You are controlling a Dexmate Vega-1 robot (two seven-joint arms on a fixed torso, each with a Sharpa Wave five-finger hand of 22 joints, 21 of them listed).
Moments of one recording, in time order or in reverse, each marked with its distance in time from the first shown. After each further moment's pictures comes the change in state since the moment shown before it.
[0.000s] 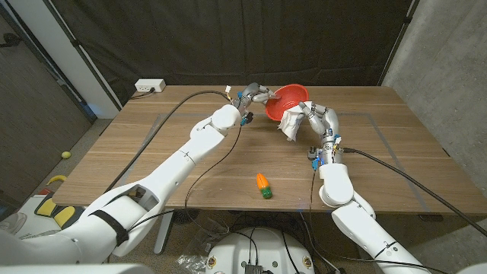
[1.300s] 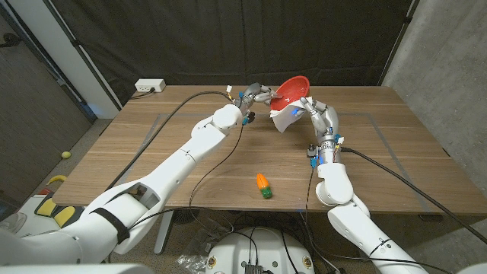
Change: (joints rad) left arm -0.021 0.015 0.018 0.010 -0.040 0.005 -0.033; left_hand -0.019 -0.011 0.046 0.004 0.001 0.000 0.001 0.000 0.006 0.002 0.002 -0.006 0.008 0.000 0.000 -0.008 0.023 -0.012 -0.002 0.026 -0.005; right arm 0.048 0.000 -0.020 0.066 0.134 0.153 0.075; right_hand -0.024 -0.024 0.056 -0.004 0.034 0.004 -0.004 0.001 0.004 0.011 0.000 -0.008 0.013 0.015 0.000 -0.022 0.028 0.023 -0.002 0.006 0.001
